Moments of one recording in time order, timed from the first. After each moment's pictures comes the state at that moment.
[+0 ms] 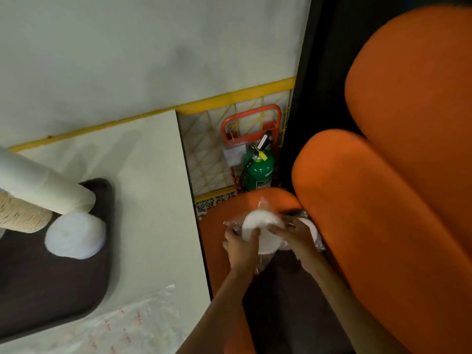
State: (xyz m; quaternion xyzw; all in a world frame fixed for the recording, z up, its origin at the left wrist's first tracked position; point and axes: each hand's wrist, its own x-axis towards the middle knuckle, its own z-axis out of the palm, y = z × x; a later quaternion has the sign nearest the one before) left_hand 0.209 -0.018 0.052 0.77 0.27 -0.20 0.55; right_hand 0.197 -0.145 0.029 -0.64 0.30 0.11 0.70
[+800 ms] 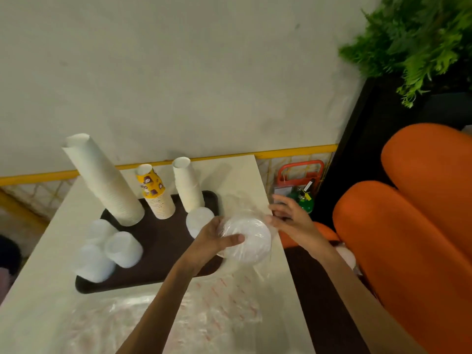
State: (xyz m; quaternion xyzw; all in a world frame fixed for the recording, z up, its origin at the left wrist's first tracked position) left_hand 0.157 0.280 0.248 0.75 -0.02 -0.23 0.63; right_hand 0.152 0.063 0.263 -0.77 0.05 0.09 0.64
